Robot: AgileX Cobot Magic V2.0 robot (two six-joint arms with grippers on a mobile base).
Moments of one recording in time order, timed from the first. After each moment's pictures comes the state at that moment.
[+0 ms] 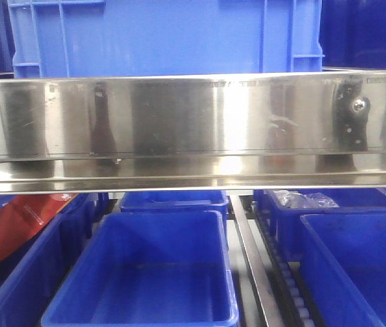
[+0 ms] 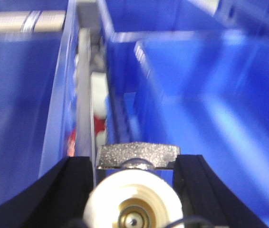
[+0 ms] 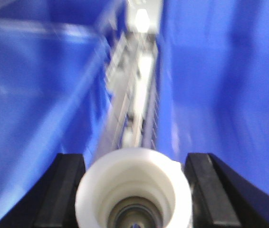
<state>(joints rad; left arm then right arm) 0.06 1.25 -1.63 -0.21 0.87 0.16 0.07 1.26 -1.67 0.26 0.86 -0.23</state>
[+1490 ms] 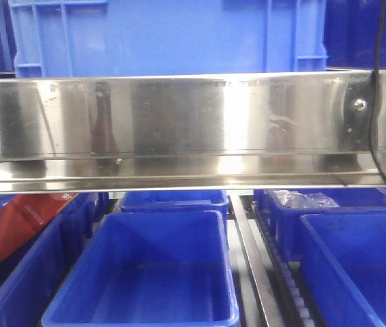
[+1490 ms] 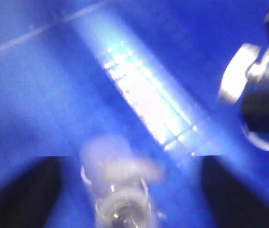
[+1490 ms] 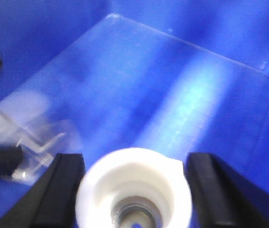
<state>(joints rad) -0.34 1.97 -2.10 -0.15 1.01 0.18 0.42 1.91 -2.01 0.30 0.87 -0.25</state>
